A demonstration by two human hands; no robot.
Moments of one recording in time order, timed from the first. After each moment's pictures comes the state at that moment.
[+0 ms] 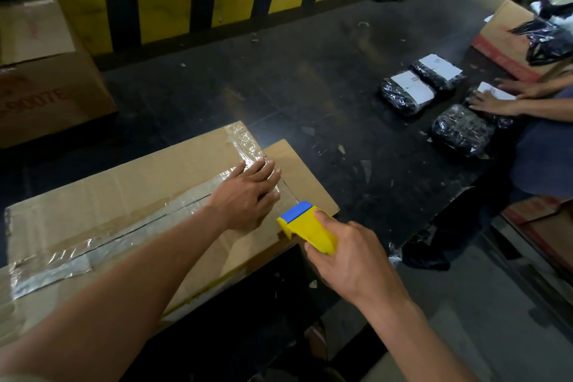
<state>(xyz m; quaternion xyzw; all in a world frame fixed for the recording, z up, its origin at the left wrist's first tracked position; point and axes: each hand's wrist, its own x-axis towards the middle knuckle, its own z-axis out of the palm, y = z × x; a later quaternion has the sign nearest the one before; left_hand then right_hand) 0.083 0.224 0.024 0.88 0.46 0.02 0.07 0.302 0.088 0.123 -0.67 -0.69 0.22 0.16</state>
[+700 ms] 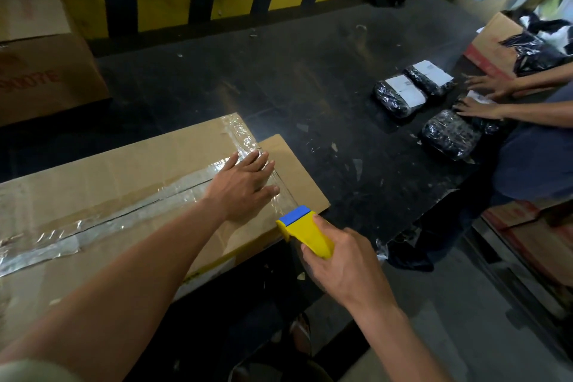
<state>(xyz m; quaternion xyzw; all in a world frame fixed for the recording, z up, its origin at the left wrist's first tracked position) 0.095 0.219 0.025 0.85 0.51 0.02 0.09 0.313 0.066 0.107 -0.69 -0.67 0.21 0.16</state>
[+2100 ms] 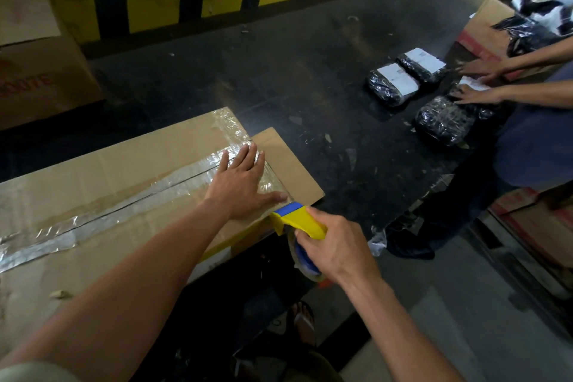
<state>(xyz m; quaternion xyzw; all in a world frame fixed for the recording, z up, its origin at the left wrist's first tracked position) 0.119 0.199 0.028 0.81 0.57 -0.02 0.10 0.321 0.069 0.097 -0.70 -0.63 0.27 0.19</state>
